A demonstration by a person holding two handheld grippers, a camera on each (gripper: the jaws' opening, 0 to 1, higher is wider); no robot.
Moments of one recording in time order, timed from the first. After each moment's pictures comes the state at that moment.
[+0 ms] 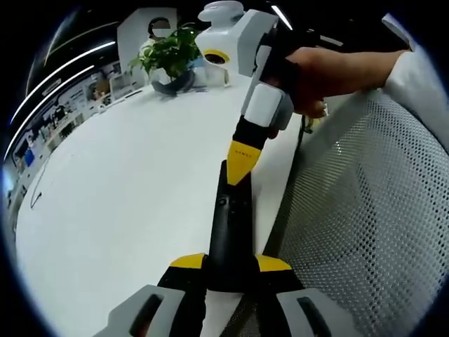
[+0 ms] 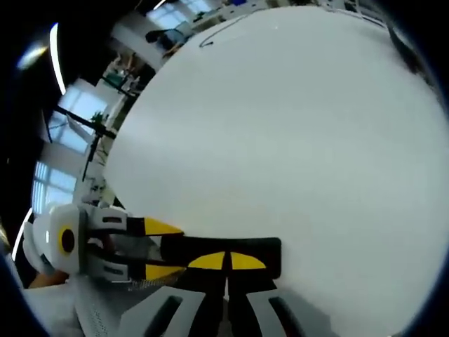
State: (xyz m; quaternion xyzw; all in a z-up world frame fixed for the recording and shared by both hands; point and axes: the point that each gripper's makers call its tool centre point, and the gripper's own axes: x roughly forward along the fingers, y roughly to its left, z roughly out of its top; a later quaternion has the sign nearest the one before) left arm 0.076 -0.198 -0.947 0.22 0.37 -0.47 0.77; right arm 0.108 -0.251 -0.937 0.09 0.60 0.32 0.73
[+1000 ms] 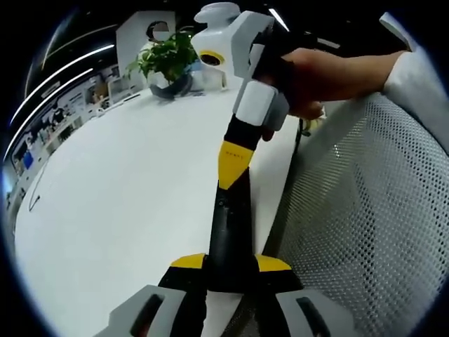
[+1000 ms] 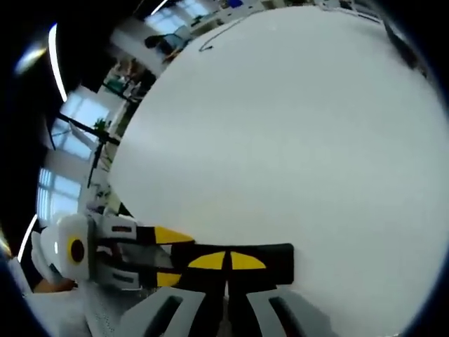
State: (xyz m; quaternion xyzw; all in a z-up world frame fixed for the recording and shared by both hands) left arm 0.077 -0.204 -0.946 0.21 0.36 -0.48 0.77; right arm 0.111 -0.240 -0.927 0.13 0.59 0.34 0.72
